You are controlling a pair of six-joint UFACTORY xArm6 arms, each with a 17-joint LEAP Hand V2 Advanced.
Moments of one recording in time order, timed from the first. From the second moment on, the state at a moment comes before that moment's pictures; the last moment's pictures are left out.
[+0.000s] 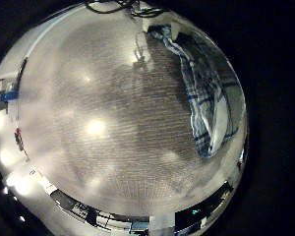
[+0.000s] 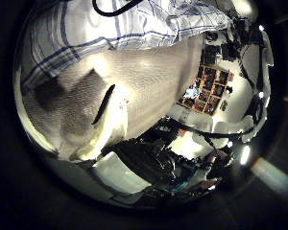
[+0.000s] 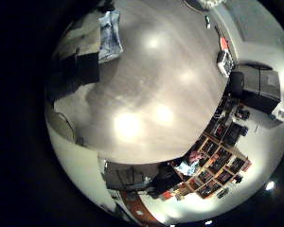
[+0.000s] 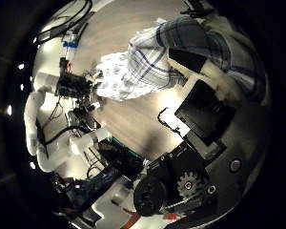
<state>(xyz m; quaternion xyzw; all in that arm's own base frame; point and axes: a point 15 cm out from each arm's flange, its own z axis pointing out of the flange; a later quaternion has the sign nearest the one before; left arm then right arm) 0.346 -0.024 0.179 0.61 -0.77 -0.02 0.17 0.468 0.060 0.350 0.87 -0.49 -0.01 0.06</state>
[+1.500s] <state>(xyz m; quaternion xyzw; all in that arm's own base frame) 0.256 0.147 0.264 0.72 -0.67 0.05 0.14 0.445 0.351 0.356 0.95 -0.31 0.09 -0.02</state>
